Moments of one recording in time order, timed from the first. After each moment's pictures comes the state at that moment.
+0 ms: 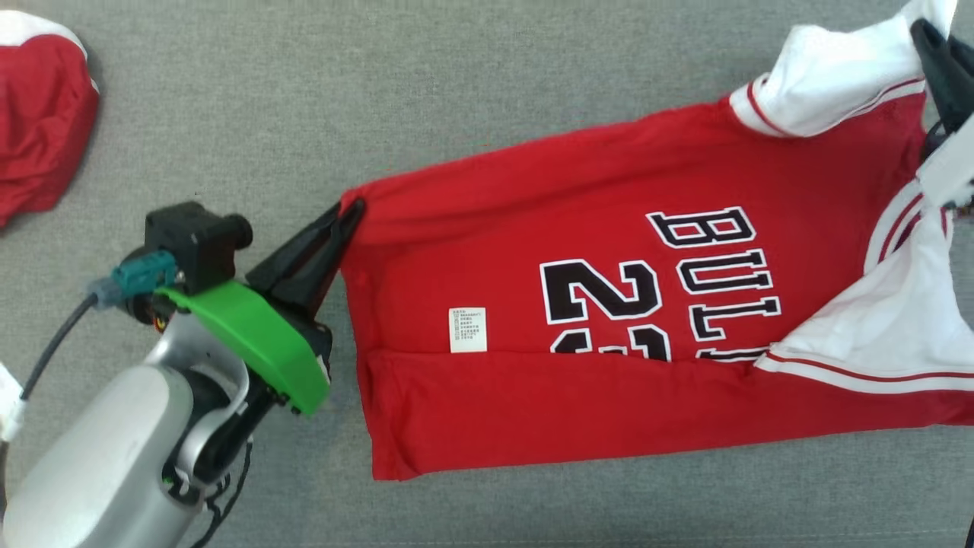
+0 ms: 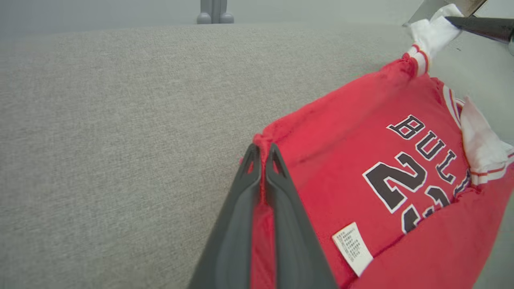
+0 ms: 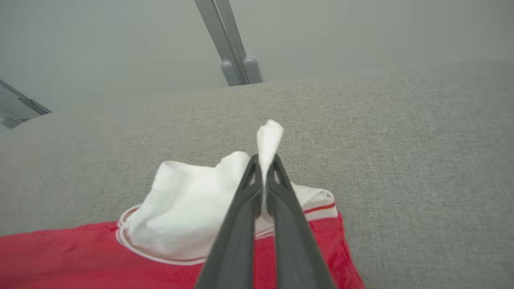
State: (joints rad) left arm -0.53 0.55 -0.62 -0.07 -0.82 -0.05 0.13; right arm -0.61 -0.35 -0.12 0.05 0.51 0.13 0.53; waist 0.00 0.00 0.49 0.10
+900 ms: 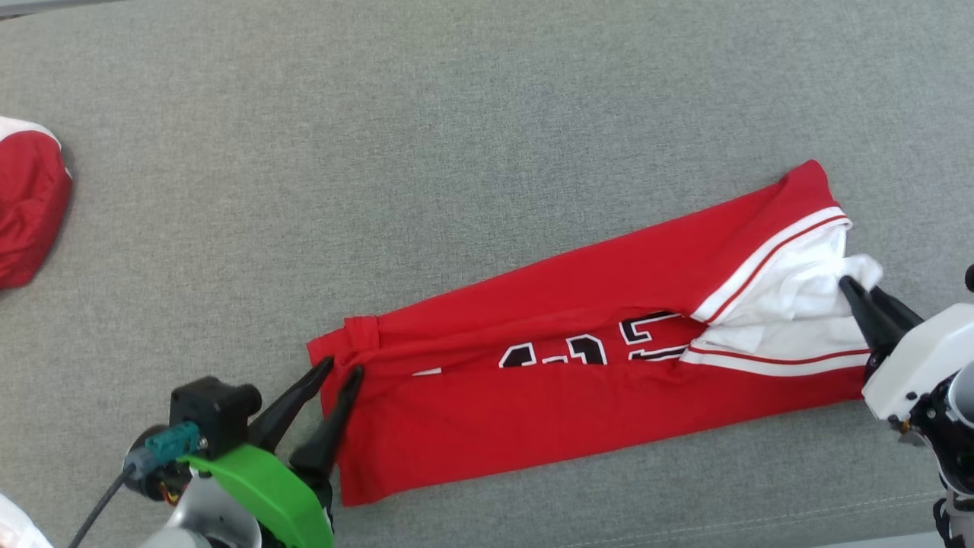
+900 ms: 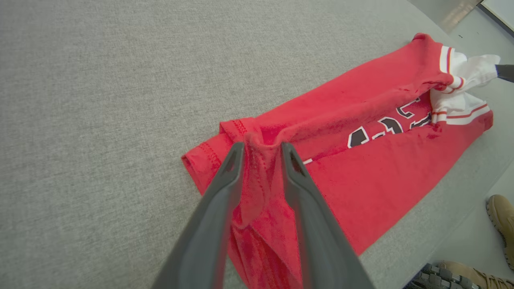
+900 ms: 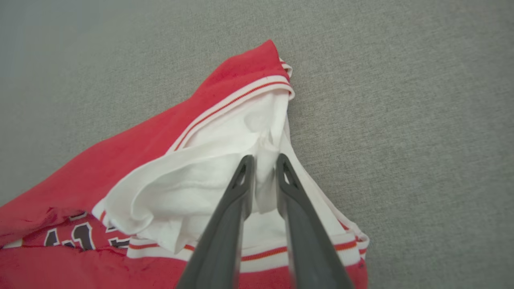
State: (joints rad) left arm -0.18 0.61 -0.65 -0.18 -0.80 0.11 0.05; right arm -0.14 -0.21 -0.21 -0.09 0.52 0.13 0.57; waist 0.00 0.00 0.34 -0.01
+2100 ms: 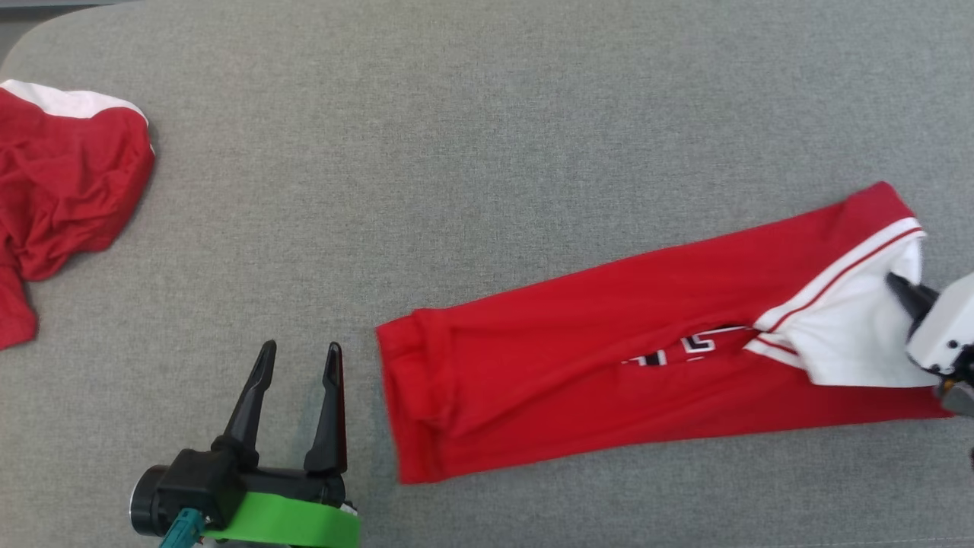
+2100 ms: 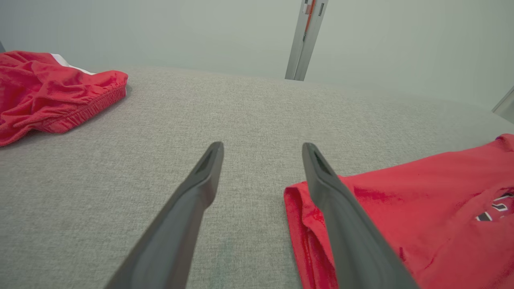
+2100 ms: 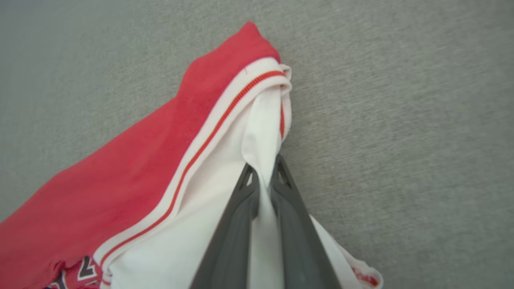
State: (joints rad) left arm 0.03 0.11 -0.21 -0.01 -0.30 -0.03 -0.26; right arm -0.32 -0.24 -0.31 0.21 0.48 0.13 0.68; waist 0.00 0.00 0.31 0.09
